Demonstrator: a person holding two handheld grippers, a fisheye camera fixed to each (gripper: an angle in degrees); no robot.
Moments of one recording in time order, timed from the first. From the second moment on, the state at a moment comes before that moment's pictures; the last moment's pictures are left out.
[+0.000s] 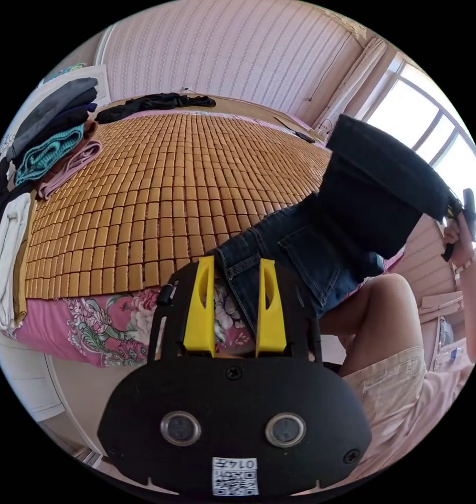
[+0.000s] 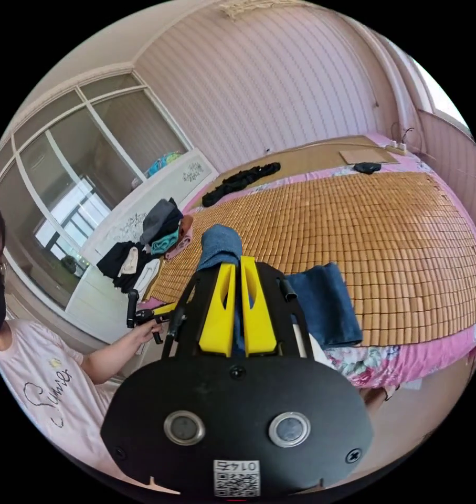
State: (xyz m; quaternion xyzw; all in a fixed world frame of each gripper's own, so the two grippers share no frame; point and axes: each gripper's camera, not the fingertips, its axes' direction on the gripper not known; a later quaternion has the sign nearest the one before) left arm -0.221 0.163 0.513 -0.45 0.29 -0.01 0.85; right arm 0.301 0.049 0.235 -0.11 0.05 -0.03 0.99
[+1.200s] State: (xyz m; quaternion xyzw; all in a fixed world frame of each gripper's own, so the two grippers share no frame) left arm -0.266 0.099 0.296 -0.37 0.50 0.04 0.78; right arm 0.129 0.148 0.596 -0.54 0.03 -0.38 0.75
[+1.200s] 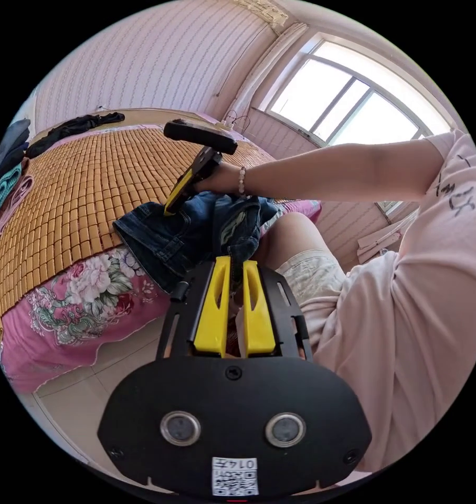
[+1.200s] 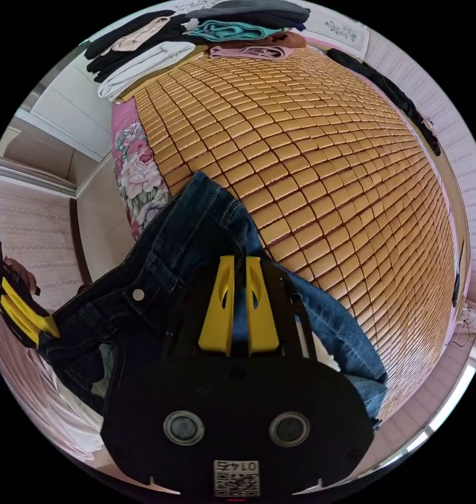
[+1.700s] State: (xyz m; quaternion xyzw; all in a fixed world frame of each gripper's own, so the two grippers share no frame) left arm -0.224 -0.091 0.267 -0.01 0.66 0.03 0.75; right arm 0.162 -0.116 0.075 0.17 -0.05 -0.26 0.95
